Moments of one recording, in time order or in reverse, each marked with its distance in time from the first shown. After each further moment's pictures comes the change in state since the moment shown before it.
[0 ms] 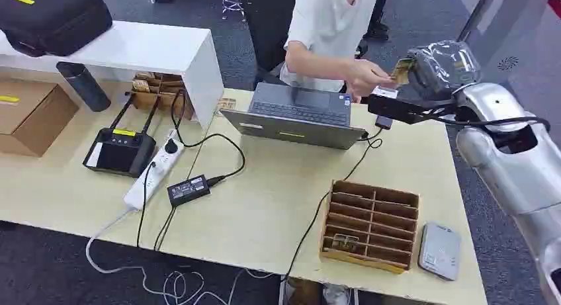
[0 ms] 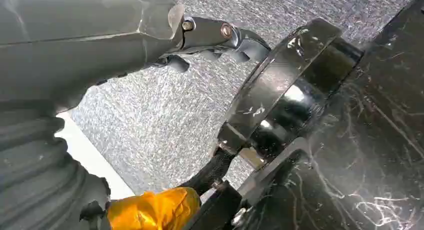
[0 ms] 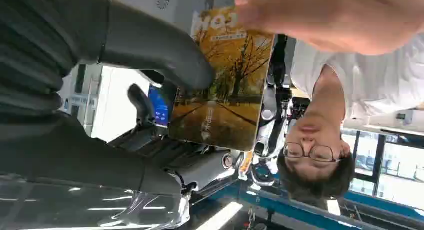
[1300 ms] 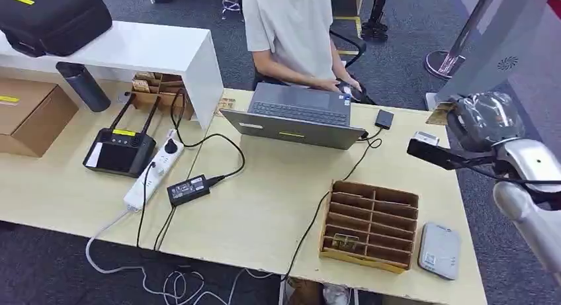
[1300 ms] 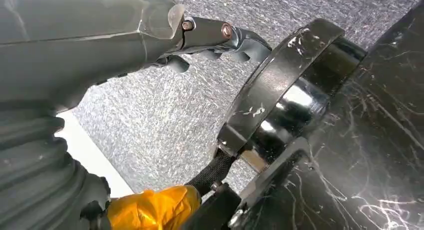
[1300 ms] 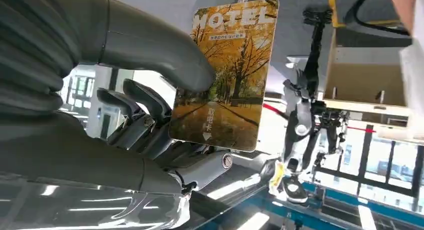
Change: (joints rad) left arm 0.007 -0.005 -0.001 -0.012 -0.040 0.040 0.052; right arm 0.312 -0.214 -0.146 -0.162 -0.005 -0.127 -0.009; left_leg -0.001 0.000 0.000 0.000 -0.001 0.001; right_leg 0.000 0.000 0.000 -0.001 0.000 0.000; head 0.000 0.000
